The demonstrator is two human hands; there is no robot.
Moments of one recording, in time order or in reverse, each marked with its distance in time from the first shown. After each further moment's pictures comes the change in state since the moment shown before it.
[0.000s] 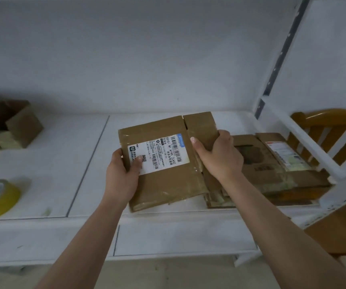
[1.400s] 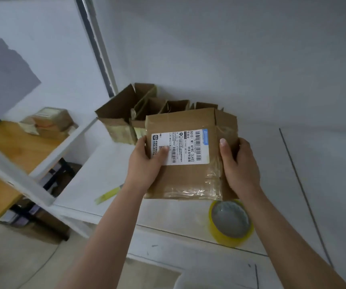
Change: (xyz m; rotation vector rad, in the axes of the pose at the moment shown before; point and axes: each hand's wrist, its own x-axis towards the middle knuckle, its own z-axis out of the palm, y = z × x) left_hand 0.233 -0.199 -0.491 -0.054 0.079 -0.112; right_hand -0.121 -0.486 0.323 0.435 -0.100 -0.145
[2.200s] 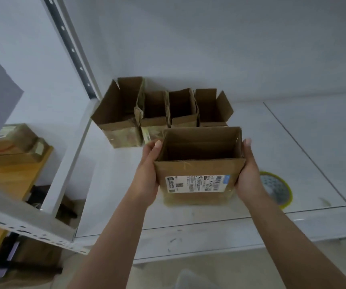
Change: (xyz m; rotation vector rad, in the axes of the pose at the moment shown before) left_hand 0.049 -0.049 -0.090 -0.631 -0.556 -0.293; right_hand -0.071 -0.059 0.086 1.035 -0.046 0.371
